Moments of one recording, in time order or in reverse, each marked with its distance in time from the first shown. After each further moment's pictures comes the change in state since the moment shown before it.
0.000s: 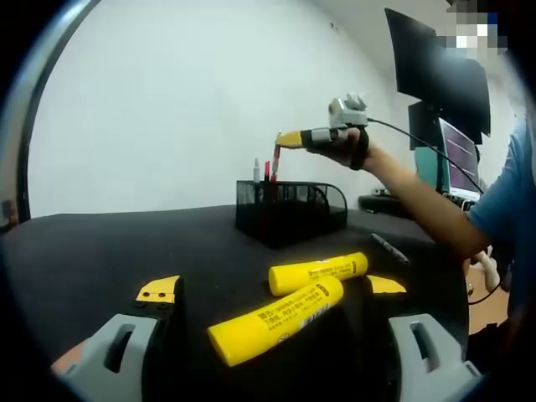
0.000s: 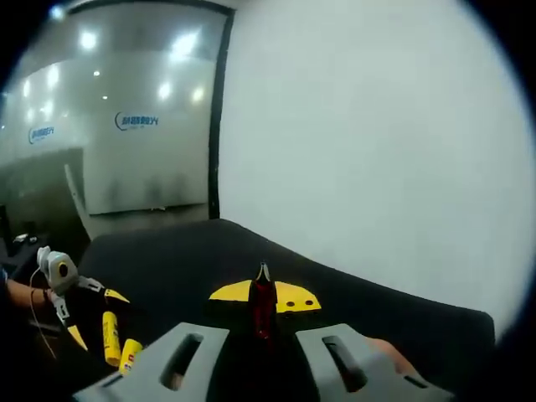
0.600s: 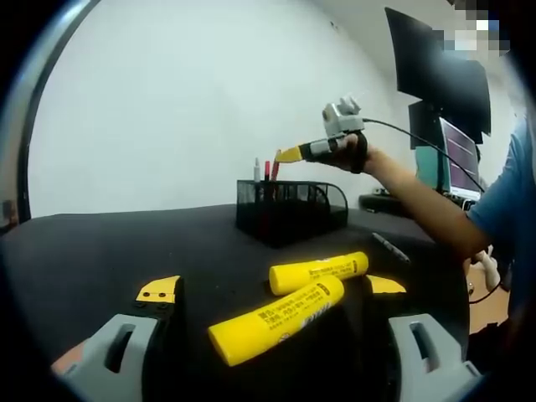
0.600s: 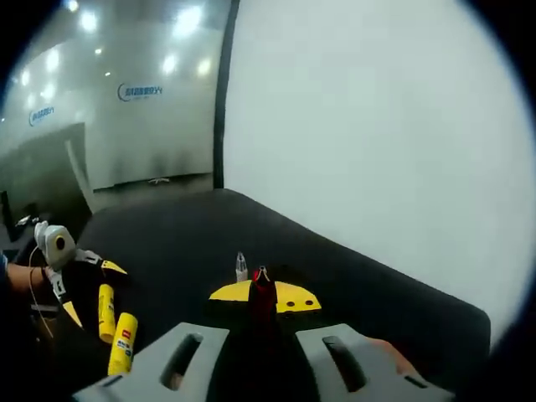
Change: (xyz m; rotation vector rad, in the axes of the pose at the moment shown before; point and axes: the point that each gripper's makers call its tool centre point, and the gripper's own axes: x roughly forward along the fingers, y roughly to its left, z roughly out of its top) left arm 0.000 0.001 -0.001 0.002 0.005 0.003; right arm -0.004 0.019 -0.035 -0.044 0.128 0.027
